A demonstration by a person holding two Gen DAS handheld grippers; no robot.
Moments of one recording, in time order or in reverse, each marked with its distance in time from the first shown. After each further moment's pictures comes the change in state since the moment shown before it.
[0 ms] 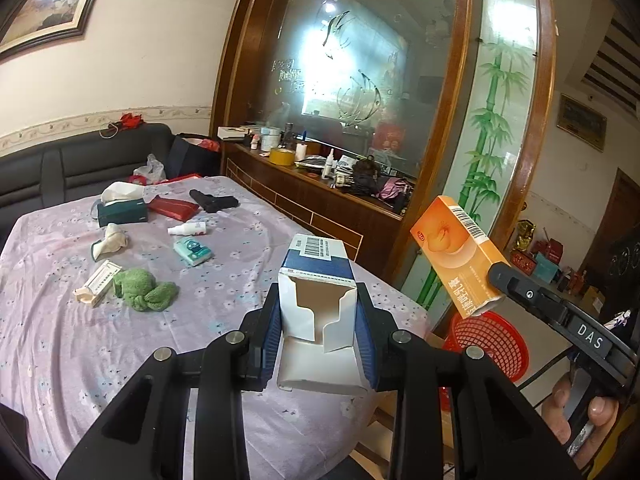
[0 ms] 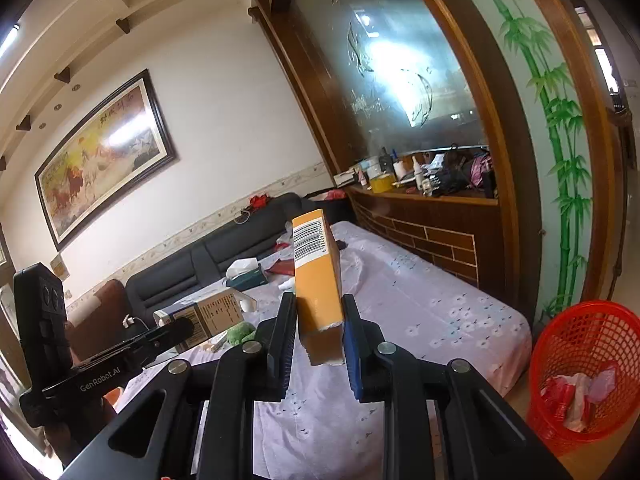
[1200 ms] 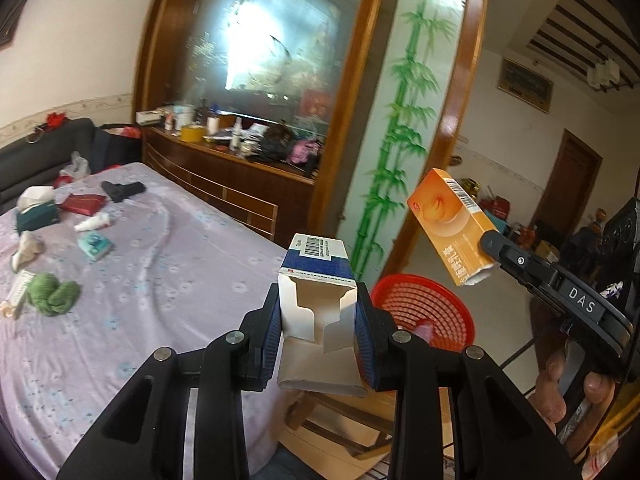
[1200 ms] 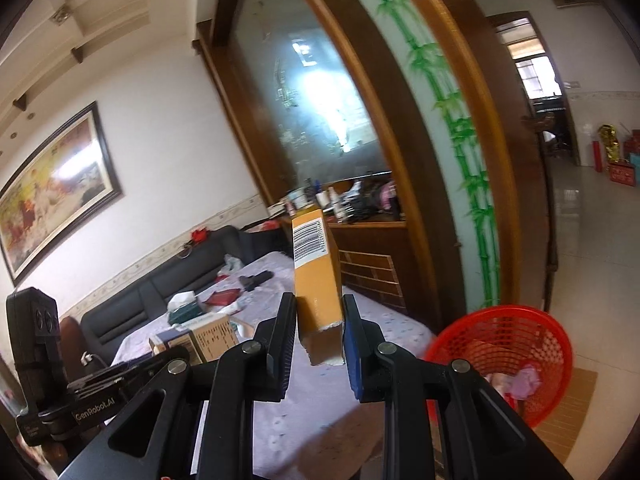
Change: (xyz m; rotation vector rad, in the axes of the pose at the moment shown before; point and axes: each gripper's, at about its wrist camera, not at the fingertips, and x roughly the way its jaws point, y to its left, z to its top) left arm 0.051 -0.101 -0.019 0.114 0.122 -0.236; right arm -0.077 -0.071 0.006 0.082 -0.104 -0.223
